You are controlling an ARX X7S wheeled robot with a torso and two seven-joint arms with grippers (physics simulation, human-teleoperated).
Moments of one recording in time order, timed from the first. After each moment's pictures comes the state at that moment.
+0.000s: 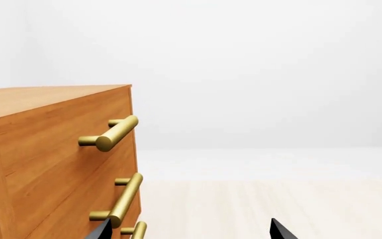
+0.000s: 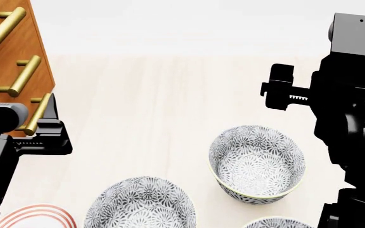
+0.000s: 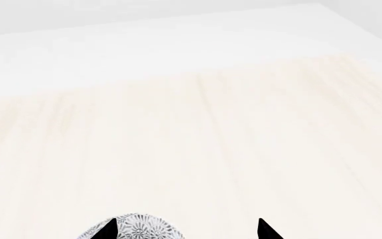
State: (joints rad) left arm -0.53 -0.20 0.10 0.40 -0.26 -0.77 -0.24; right arm 1.22 0.25 0.02 0.33 0.28 1.35 0.19
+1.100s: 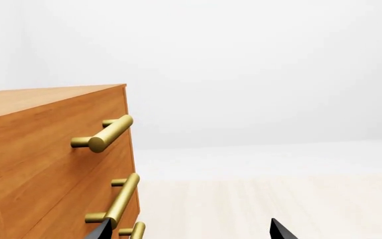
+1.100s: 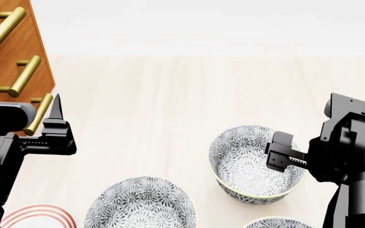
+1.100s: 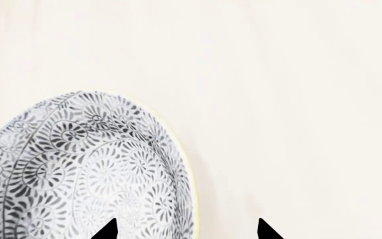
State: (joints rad) left arm -0.54 -0.22 0.14 0.37 -0.28 -0.76 -0.25; right arm 1.40 0.28 0.10 1.30 0.04 1.02 -0.11
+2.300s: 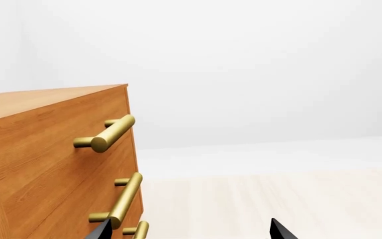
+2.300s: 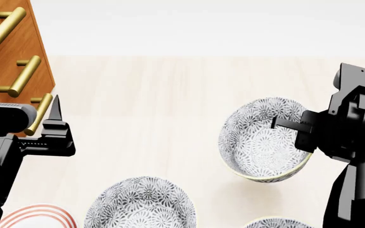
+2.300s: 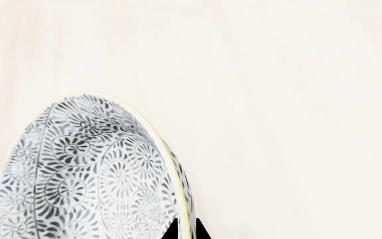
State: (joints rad) left arm -0.55 -0.24 0.16 0.37 -0.30 -0.76 -0.28; right arm 1.47 0.27 0.11 1.24 0.00 1.05 -0.10
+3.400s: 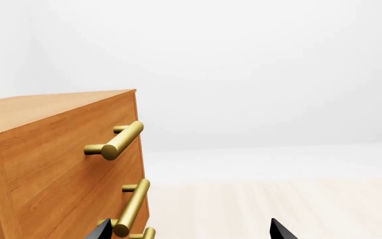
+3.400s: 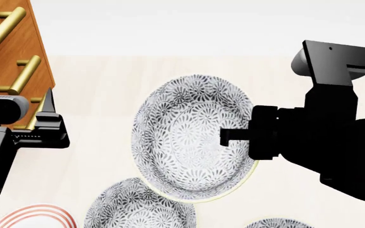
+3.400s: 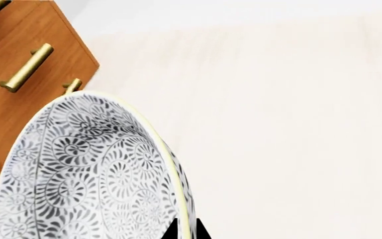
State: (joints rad) left arm -0.57 -0.26 0.15 0.36 -0.32 -0.76 -0.30; right arm 1.14 0.53 -0.08 0.18 1.65 1.53 0.76
